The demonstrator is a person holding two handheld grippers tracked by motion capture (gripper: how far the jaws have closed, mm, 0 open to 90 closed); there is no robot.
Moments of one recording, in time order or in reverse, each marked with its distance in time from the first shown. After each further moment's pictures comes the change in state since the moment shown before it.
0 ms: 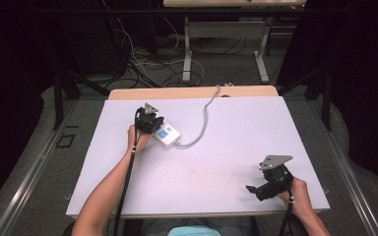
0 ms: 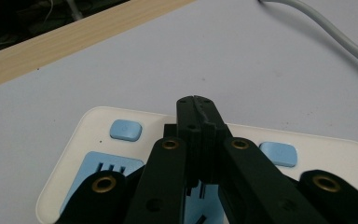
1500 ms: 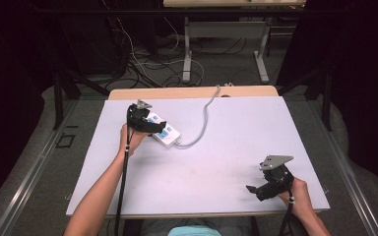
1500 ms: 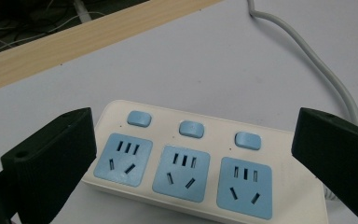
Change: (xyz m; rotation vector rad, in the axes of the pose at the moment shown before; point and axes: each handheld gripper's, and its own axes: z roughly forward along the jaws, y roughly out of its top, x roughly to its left) left arm 0.001 0.015 -0.043 0.025 0.003 -0.051; right arm 0.000 0.000 -0.001 -0.003 -0.005 -0.003
